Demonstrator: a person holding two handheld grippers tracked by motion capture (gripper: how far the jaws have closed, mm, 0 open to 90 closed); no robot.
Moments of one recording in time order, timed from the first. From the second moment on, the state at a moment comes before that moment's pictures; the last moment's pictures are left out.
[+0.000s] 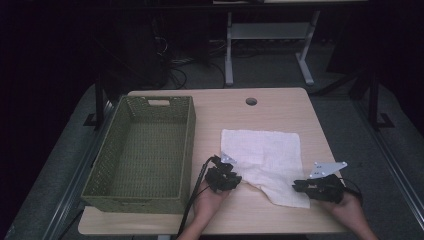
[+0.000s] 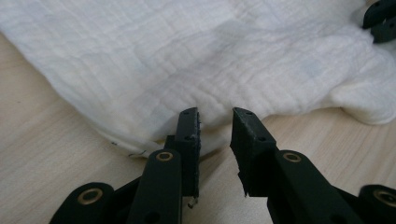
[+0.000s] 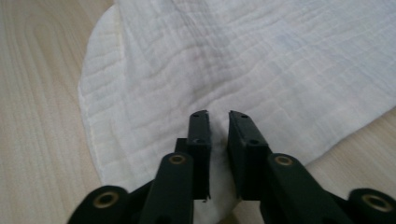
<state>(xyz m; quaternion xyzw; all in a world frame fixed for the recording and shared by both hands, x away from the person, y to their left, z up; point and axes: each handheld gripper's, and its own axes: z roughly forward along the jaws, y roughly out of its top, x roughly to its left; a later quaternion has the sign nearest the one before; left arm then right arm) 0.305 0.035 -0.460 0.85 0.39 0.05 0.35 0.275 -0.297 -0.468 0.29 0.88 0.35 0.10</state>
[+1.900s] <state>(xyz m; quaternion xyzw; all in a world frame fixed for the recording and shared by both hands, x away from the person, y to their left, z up) 0.303 0.013 -0.453 0.88 0.30 0.04 0.37 0.285 -0.309 -0.458 0.30 0.86 0.40 0.12</state>
